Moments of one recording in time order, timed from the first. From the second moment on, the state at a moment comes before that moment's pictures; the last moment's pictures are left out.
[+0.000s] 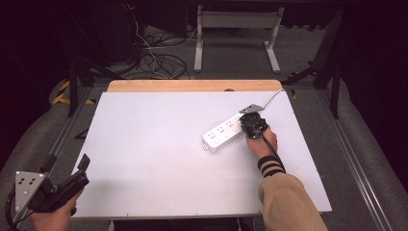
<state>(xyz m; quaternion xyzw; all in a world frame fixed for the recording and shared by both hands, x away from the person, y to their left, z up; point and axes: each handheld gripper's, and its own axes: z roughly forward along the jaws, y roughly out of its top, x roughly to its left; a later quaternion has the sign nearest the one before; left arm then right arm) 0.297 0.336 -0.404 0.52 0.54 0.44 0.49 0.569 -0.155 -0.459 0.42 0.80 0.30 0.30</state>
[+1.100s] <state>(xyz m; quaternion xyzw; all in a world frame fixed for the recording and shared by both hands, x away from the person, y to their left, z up) 0.326 0.312 -0.401 0.54 0.51 0.43 0.51 0.482 -0.230 -0.372 0.41 0.64 0.53 0.38</state>
